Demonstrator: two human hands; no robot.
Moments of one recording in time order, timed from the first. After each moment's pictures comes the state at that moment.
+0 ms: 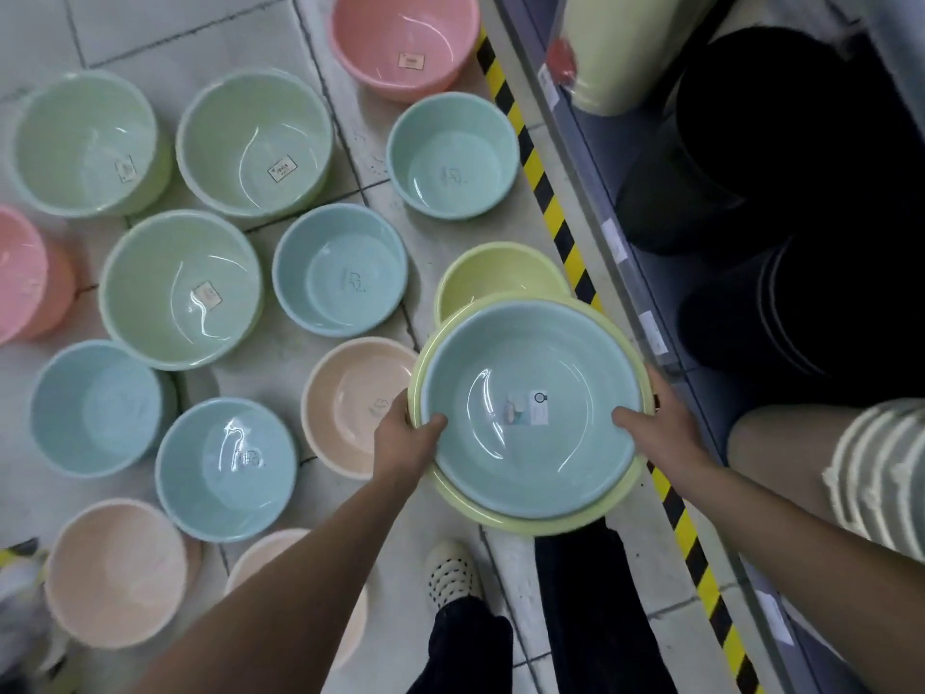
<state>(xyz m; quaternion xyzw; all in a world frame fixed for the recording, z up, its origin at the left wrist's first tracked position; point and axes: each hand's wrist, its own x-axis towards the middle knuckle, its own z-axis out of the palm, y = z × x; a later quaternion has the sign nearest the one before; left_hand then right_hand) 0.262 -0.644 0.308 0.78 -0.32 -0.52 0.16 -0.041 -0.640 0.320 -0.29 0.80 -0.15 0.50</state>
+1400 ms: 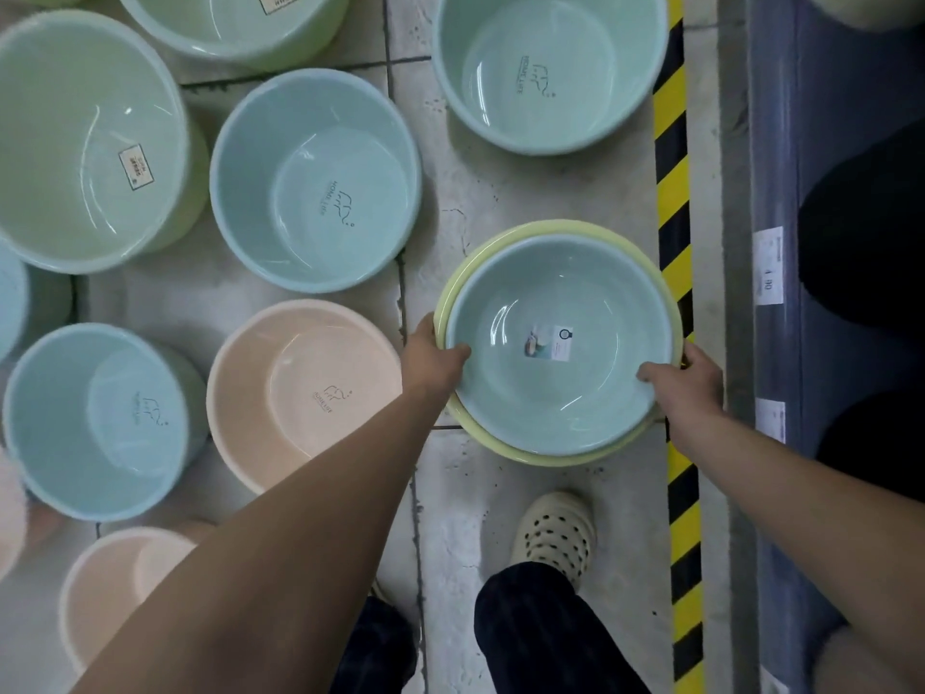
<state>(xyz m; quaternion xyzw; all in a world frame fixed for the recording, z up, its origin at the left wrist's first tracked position) 0.211 -0.790 0.026 0.82 -0.22 -0.48 0.20 -0.061 -0.827 0.020 -0.26 0.83 -0.10 0.48</state>
